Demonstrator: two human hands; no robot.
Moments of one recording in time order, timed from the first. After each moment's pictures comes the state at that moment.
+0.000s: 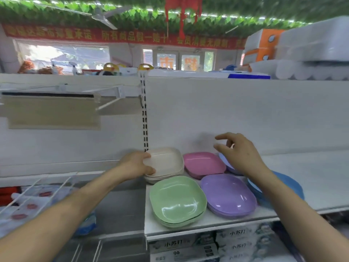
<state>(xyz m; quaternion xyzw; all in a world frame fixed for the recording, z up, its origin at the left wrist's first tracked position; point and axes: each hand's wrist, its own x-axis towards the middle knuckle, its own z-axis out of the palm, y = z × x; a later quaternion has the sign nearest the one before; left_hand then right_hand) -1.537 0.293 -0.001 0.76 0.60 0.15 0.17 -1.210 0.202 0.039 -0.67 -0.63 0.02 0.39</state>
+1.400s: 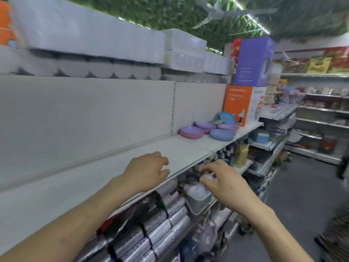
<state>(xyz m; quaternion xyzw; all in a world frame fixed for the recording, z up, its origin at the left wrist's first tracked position) -0.731 0.120 0.019 0.97 0.19 0.14 -0.01 -0.578 -0.099 0.006 -0.84 -0.48 -0.06 0.24</state>
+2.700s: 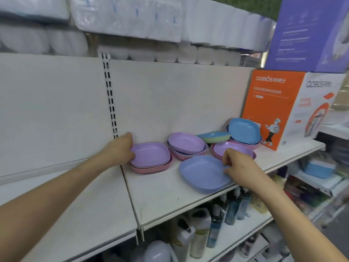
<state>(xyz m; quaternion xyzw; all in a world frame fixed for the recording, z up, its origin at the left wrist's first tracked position) -0.313 0.319 -0.004 0.85 0.50 0.13 0.09 -0.010 0.071 -0.005 -0.83 -0.52 0.04 0.20</state>
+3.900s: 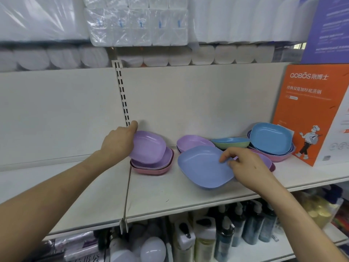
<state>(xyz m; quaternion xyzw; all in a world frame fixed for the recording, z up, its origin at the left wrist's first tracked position) -0.307 0.255 0.038 0.77 0.60 0.15 -0.13 0.032 0.093 0.000 -0.70 -0.61 0.11 0.36</state>
